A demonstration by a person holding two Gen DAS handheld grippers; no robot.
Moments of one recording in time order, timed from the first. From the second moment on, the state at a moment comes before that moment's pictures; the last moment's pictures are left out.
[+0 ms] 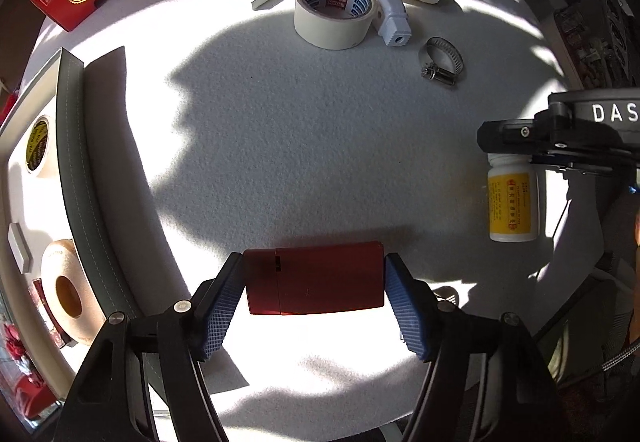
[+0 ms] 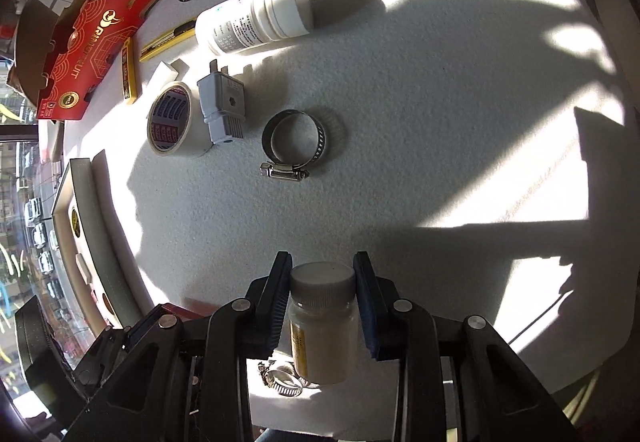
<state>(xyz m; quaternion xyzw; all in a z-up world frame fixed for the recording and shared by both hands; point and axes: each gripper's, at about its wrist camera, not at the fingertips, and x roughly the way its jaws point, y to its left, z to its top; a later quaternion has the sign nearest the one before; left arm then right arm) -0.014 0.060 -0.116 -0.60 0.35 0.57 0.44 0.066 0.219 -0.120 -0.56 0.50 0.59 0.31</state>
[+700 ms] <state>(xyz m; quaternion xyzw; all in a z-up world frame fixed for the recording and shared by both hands) -0.035 0.028 -0.054 -0.59 0.32 0.58 0.47 0.096 0.162 -0.083 -0.57 0.49 0.58 0.31</state>
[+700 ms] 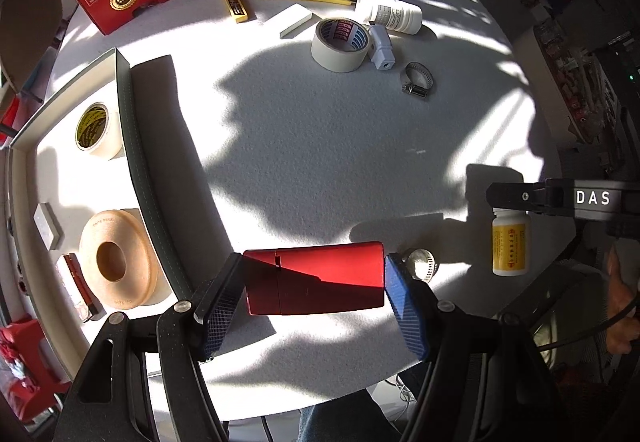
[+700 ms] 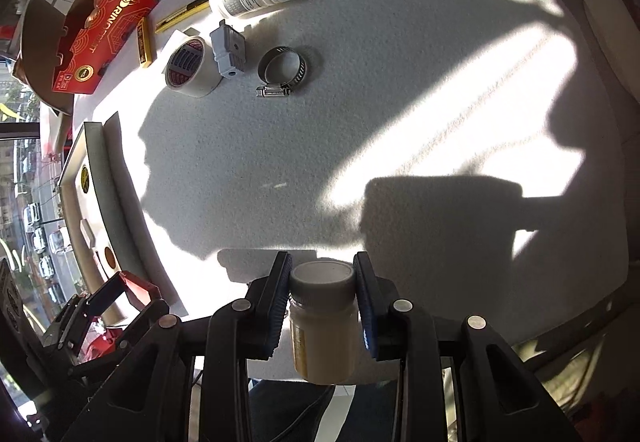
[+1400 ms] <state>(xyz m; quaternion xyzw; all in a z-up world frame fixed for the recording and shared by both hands) -0.138 -0.054 -0.013 -0.57 0.22 0.73 0.30 -0.074 0.090 -0.010 -0.59 0.34 0.71 0.18</state>
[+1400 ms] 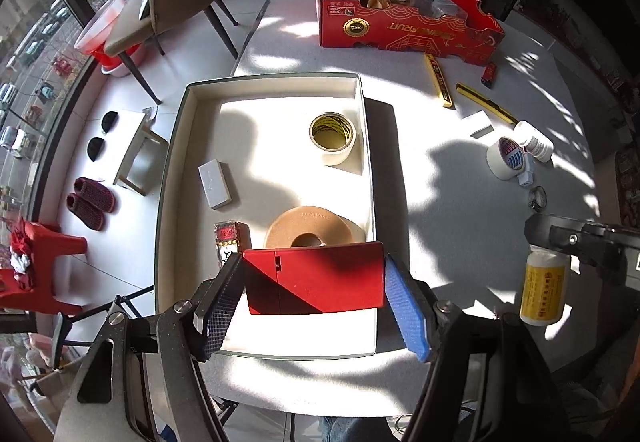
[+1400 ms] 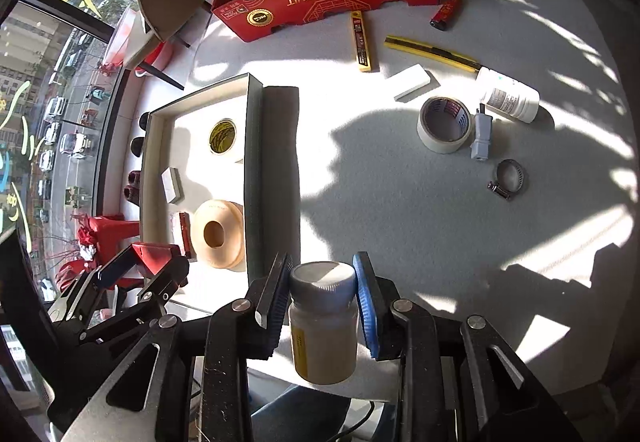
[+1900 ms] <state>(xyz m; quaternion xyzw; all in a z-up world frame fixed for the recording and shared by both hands) -0.187 -0.126 -0.006 -0.58 0.15 0.77 0.19 -0.171 0.016 0.014 -0.60 0.25 0.75 0.09</state>
